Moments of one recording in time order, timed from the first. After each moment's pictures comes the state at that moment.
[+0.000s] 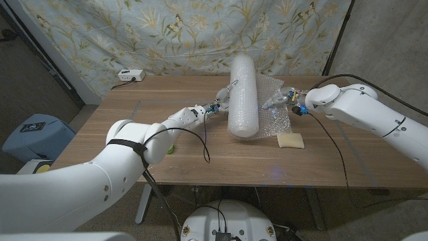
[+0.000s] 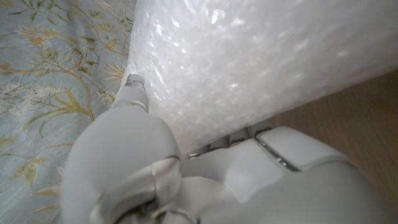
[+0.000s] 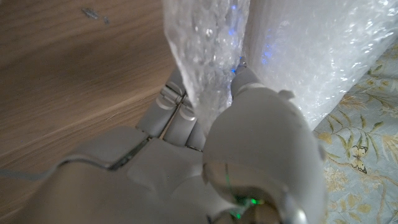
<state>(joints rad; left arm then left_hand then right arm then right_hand) 0.25 -0.08 0.10 -0.38 -0.61 0.28 -0.71 0.97 0.08 0.21 -0.12 0.20 0.15 0.13 0.18 0.19 0.13 0.21 0.21 0.42 0.25 0.22 0.20 0.22 0.31 0.21 0.57 0.19 -0.65 -0.99 -0.54 -2.07 0.49 -0.83 0.01 1.30 0.10 0.22 -0.15 0.18 0.96 0.05 0.39 0.33 1.00 -0.08 0.79 0.73 1.24 -0.23 0.47 0.85 1.13 -0.19 0.67 0.21</state>
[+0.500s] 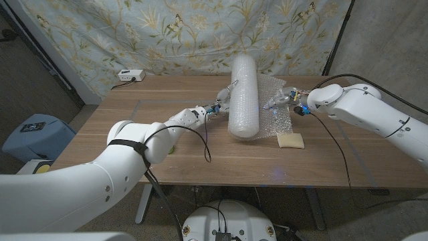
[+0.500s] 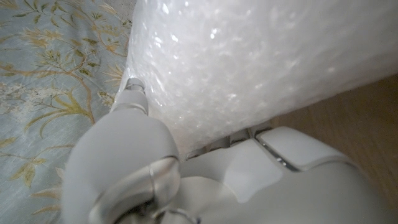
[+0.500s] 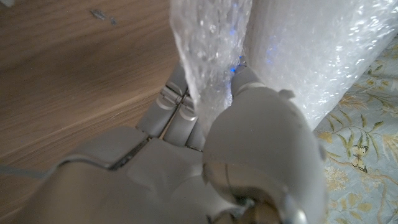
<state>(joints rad) 0.25 -0.10 0.05 -0.36 -0.57 0.27 -0.73 0.93 0.10 0.21 -0.12 0.20 0.09 -0.06 0.18 0.19 0.09 0.21 0.20 0.39 0.23 0.23 0.20 0.20 0.31 0.21 0.55 0.19 -0.65 -1.00 -0.53 -2.08 0.50 -0.82 0.01 1.30 0.10 0.22 -0.15 0.18 0.97 0.05 0.39 0.33 1.00 -0.08 0.78 0.73 1.25 -0.23 0.45 0.85 1.13 -0.19 0.68 0.21</state>
